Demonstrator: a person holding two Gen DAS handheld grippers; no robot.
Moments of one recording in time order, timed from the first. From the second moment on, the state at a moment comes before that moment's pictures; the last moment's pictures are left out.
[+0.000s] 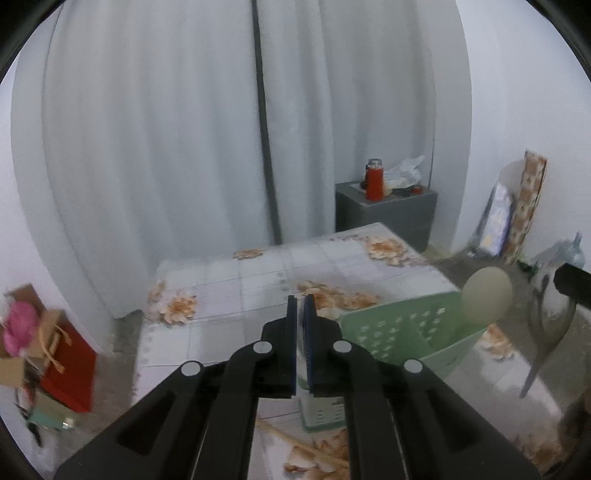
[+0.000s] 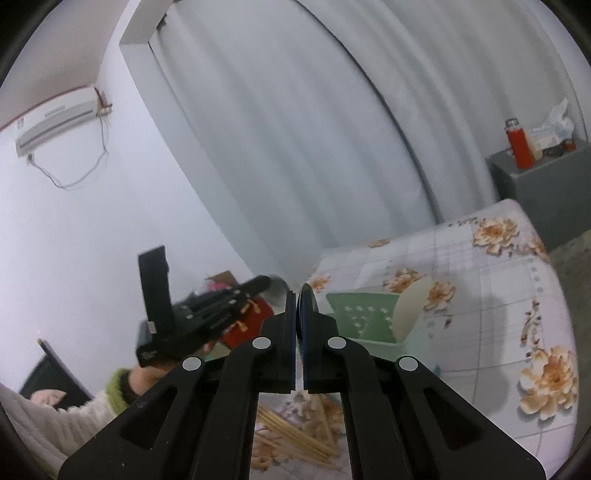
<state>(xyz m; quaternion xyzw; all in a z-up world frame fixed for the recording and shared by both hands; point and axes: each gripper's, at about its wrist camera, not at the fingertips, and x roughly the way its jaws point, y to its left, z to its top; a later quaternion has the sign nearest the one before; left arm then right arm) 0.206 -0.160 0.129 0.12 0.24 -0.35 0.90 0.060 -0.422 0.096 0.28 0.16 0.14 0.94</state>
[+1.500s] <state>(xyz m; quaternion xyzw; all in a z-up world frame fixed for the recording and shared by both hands) 0.130 0.001 0.069 -0.02 0.32 -0.25 0.91 0.120 -0.459 0.065 0.27 0.14 0.11 0.95</state>
